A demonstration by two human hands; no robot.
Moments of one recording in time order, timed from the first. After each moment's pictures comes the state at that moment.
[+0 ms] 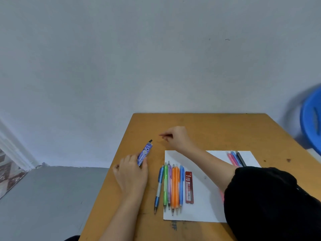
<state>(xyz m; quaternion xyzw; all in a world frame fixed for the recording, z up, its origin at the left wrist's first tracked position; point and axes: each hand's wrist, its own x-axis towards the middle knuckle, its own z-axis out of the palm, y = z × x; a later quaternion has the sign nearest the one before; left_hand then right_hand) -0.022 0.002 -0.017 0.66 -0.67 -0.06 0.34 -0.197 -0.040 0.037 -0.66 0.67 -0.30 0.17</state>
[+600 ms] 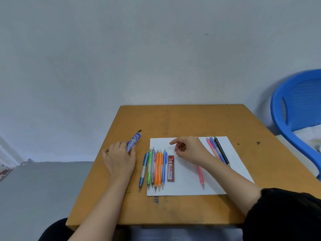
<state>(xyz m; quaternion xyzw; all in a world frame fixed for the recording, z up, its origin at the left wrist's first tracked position) -0.026 0.007 -0.021 0.62 -0.71 0.00 0.33 -0.243 0.079 0.026 -0.64 0.70 -0.25 0.19</state>
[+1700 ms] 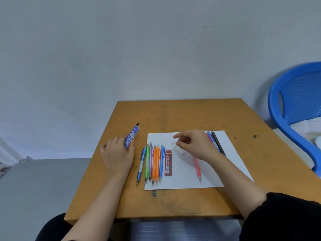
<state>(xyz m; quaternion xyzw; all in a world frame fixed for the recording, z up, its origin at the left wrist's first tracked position) -0.024 0.010 -0.025 0.59 -0.72 0.02 0.38 -0.245 0.101 0.042 -0.60 0.71 -0.31 0.21</state>
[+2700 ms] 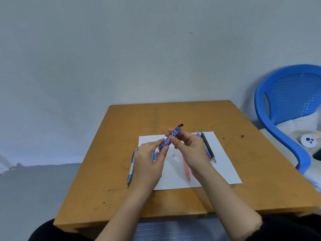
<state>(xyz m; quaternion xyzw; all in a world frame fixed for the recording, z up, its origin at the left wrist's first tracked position) -0.093 0.104 0.023 0.40 -0.74 -0.29 0.46 -0.222 0.139 0.047 -0.42 0.55 -0.64 0.35</state>
